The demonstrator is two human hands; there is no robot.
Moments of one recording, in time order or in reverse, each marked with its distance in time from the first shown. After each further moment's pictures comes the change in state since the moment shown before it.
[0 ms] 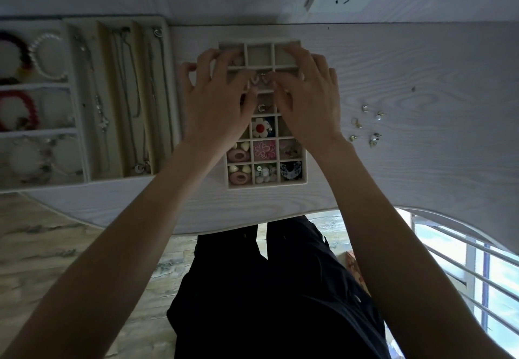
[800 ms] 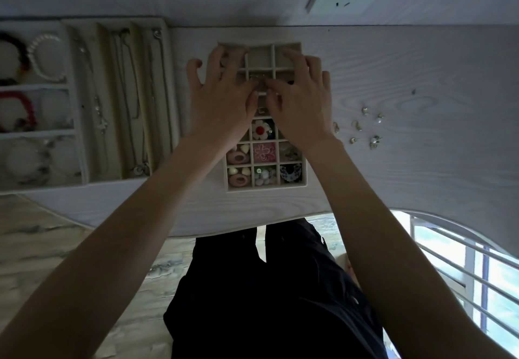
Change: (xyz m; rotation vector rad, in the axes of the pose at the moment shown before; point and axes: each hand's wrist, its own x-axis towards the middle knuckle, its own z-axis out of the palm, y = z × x) left_hand 0.005 0.001 0.004 0.081 -0.116 0.079; right_hand 0.002 -0.005 0.011 -0.092 -0.085 0.079
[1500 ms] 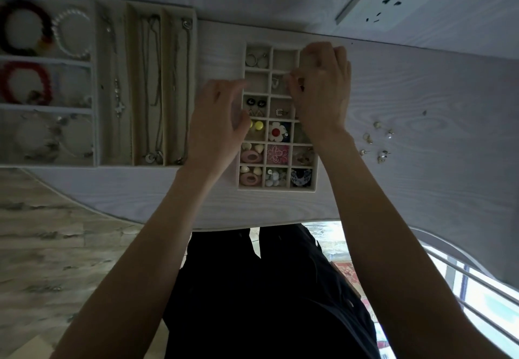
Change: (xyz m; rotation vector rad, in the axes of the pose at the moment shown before) left_hand -0.043 -0.014 -0.009 -0.641 0.044 -0.325; right_hand 0.026 -0.008 0.000 0.036 0.057 0.025
